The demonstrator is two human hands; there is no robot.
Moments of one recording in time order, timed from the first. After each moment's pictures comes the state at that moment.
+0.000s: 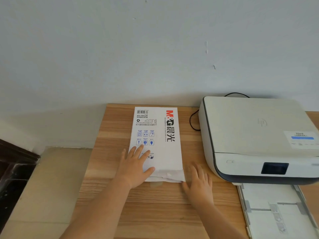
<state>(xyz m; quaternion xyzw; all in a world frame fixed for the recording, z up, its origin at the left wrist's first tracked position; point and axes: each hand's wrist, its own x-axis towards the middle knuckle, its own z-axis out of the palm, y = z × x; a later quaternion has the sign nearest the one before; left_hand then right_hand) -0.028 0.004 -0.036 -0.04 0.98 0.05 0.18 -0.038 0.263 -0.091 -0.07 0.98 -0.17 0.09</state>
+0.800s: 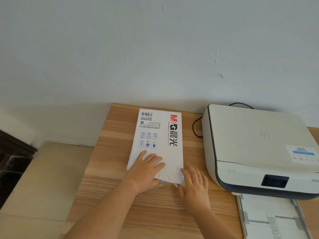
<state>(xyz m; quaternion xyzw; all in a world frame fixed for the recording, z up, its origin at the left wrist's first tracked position) -0.031 0.021 -0.047 0.18 0.98 0.05 0.02 -0.038 0.253 -0.080 -0.20 0.97 -0.13 0.00</state>
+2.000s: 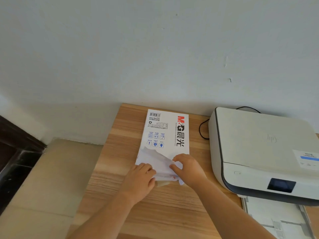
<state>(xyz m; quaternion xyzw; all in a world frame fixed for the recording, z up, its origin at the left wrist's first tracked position) 0.022 0.008 -0.039 0.04 0.99 0.14 -0.04 -0.096 0.199 -0.026 -0.25 0.92 -0.26 0.14</state>
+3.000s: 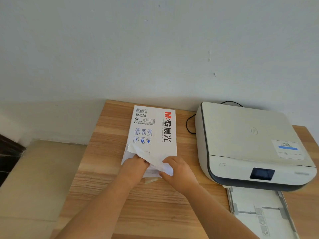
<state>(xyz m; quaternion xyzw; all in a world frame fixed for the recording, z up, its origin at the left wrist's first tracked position) -0.024 0.022 -0.046 0.05 0.99 0.04 0.10 -0.068 0.222 -0.035 -0.25 0.92 -0.27 0.13</state>
